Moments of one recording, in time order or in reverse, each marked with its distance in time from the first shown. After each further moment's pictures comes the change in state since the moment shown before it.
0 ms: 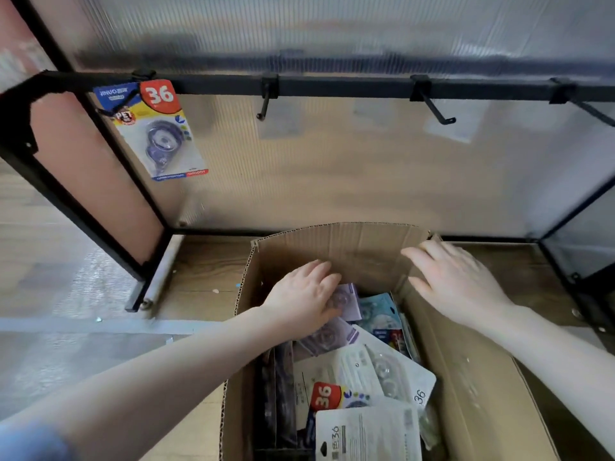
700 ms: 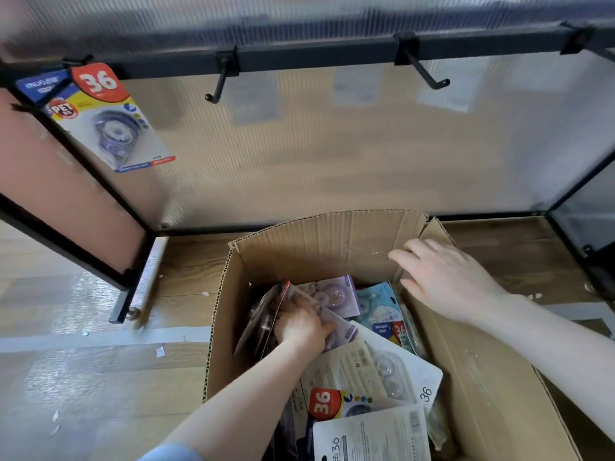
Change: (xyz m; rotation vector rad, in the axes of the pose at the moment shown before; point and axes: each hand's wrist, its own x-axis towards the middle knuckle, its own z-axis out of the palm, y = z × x) left_hand 0.039 0.027 0.083 -0.222 -0.399 -0.649; right_hand 0.014 0.006 0.027 -0.008 -0.079 -0.080
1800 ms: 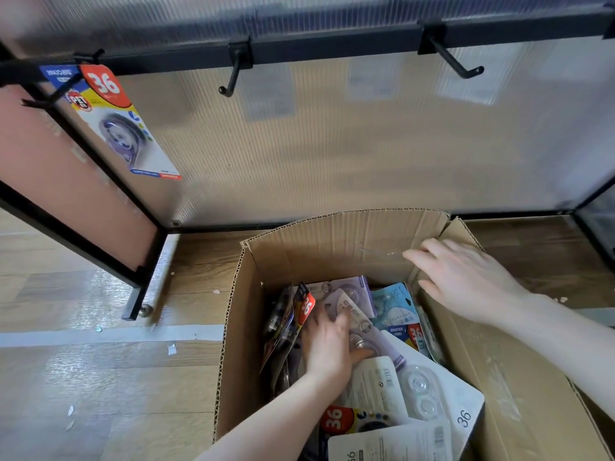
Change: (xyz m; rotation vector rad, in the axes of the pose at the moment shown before) left_hand -0.012 0.005 0.039 -0.206 0.240 0.253; right_hand 0.011 0.004 0.010 -0.034 -0.017 -0.007
